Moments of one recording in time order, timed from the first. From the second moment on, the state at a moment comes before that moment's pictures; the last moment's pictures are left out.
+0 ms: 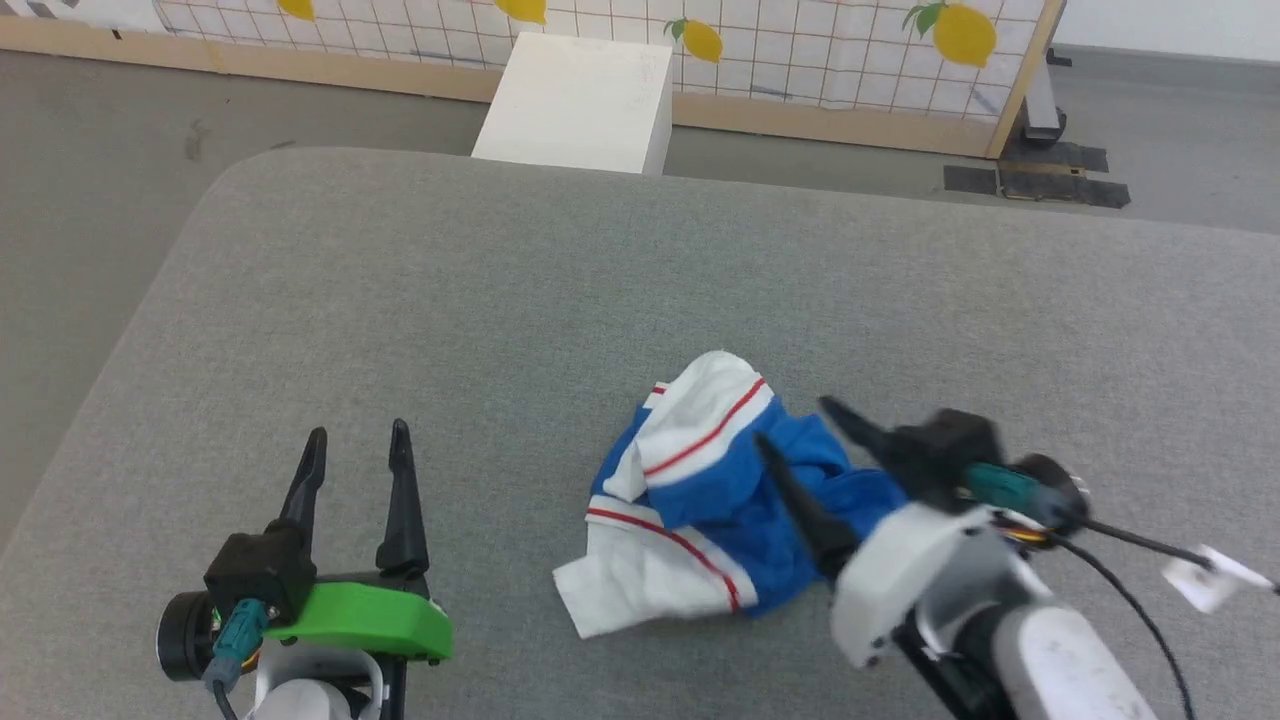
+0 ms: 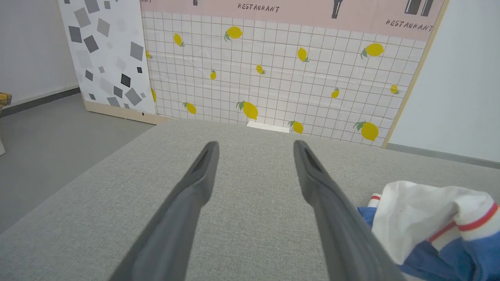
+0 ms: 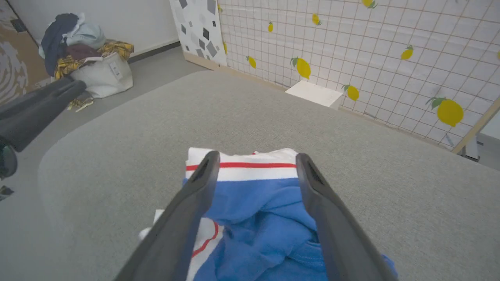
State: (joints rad) left arm -0.04 0.05 -0.01 0.08 -0.16 -0.01 -0.26; right arm -0.17 -0.09 0.34 -0.04 0.19 0.13 0.28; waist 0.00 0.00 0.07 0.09
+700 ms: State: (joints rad) left arm -0.06 0.05 -0.05 0.08 -0.18 -0.02 -0.26; right arm -0.27 -0.10 0.53 0.06 -0.01 0.13 0.27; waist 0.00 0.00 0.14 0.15
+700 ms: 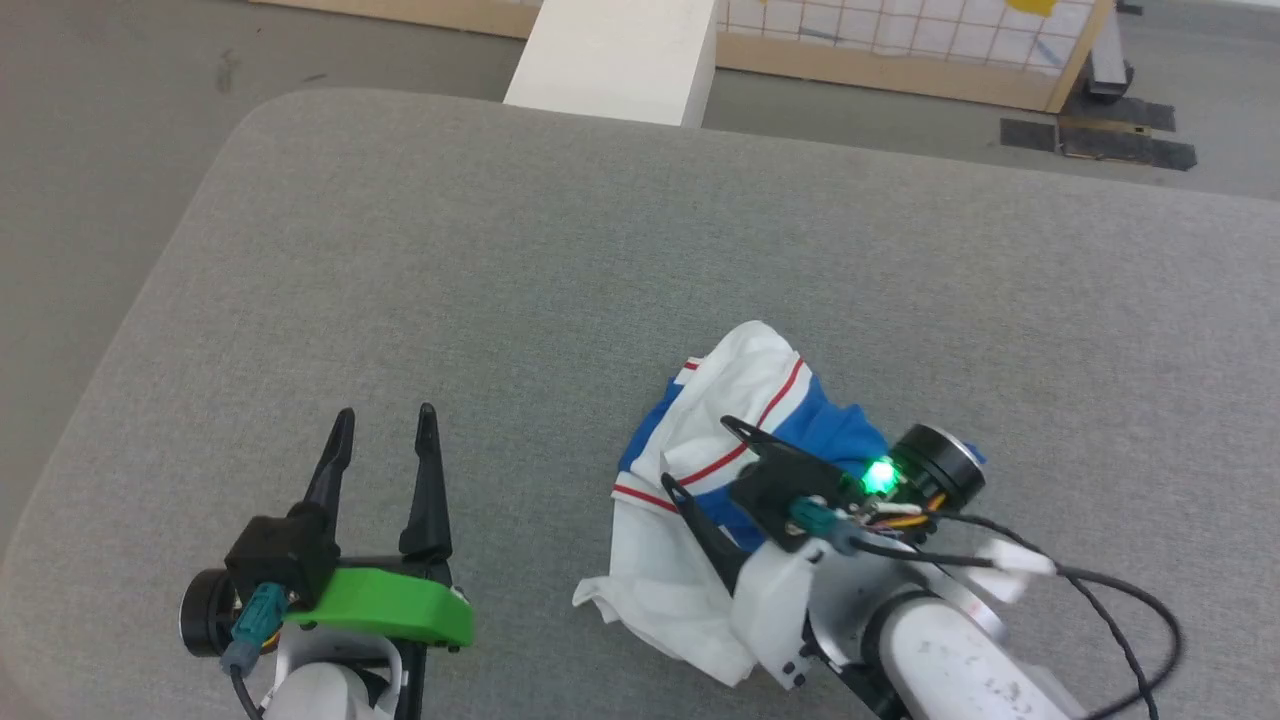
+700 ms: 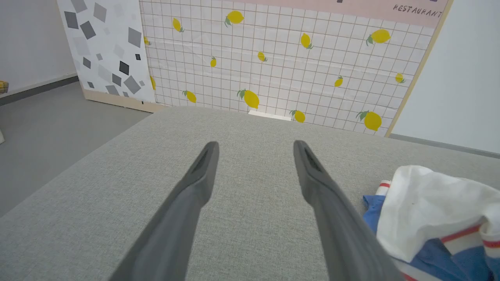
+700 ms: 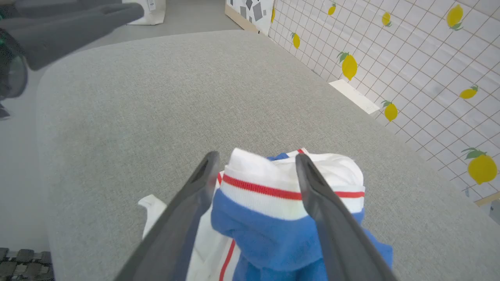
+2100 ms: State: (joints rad) left arm -0.07 0.05 -0.18 0.19 -0.24 -0.09 -0.24; right arm -0.09 -0.05 0.08 -0.05 0.07 0.13 0.16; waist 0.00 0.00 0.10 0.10
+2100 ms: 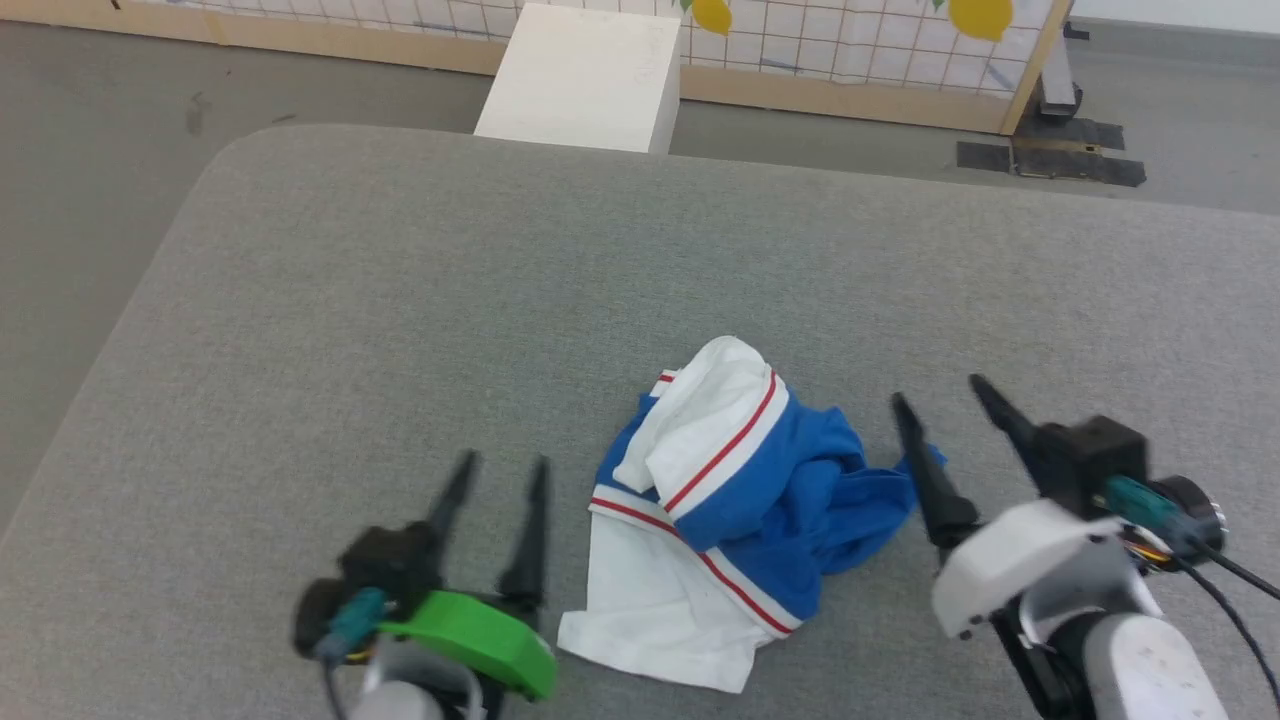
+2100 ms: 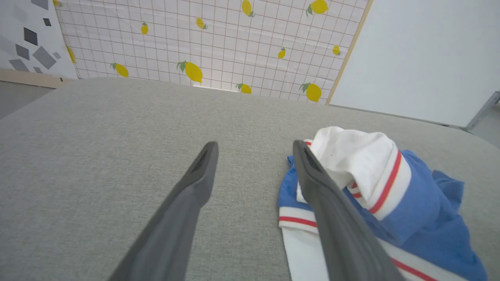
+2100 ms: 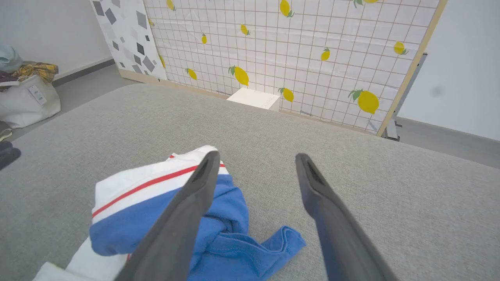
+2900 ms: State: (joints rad) left arm -0.10 0.06 -0.34 0.13 -0.54 -0.07 0.16; right arm -0.04 -0.05 0.02 -0.01 0.12 0.13 -0.02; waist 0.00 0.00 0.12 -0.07
